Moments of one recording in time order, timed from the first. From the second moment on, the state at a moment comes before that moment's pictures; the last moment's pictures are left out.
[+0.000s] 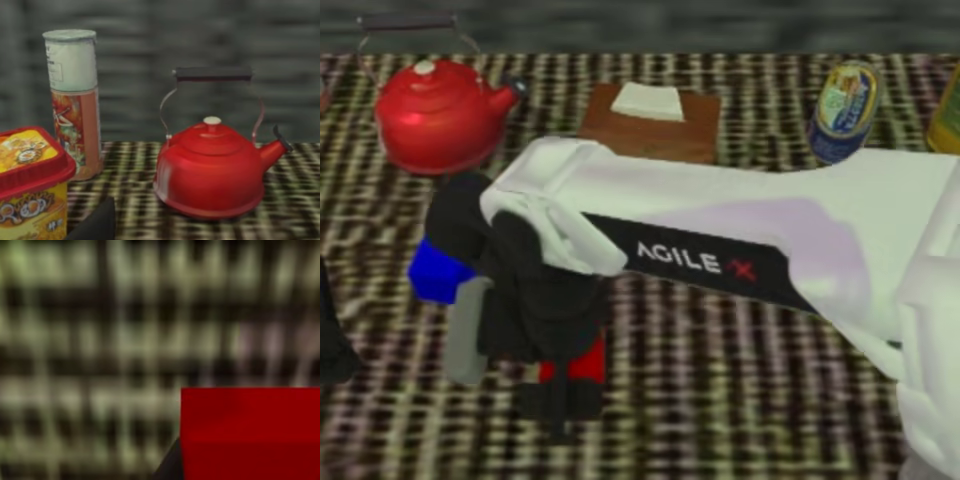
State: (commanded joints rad) left arm 0.00 0.00 0.00 0.00 0.00 0.00; right arm 1.00 2.36 1.95 -1.14 0.00 -0.56
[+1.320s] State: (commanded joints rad) left arm 0.00 0.00 0.00 0.00 0.00 0.00; right arm 1.00 2.39 1.85 -1.02 0.00 -0.56
